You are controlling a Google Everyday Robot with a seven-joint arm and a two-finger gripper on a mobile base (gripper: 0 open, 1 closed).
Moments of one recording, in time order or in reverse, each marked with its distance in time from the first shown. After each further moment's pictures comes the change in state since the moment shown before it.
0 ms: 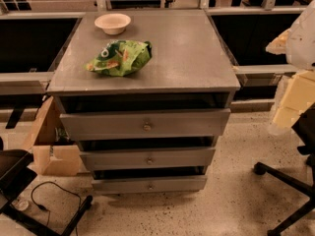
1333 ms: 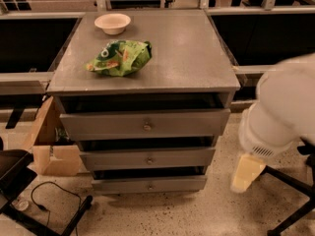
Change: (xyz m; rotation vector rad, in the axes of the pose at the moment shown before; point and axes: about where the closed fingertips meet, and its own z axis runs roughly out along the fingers) arm 0.029 0.057 0.152 0.068 0.151 0.053
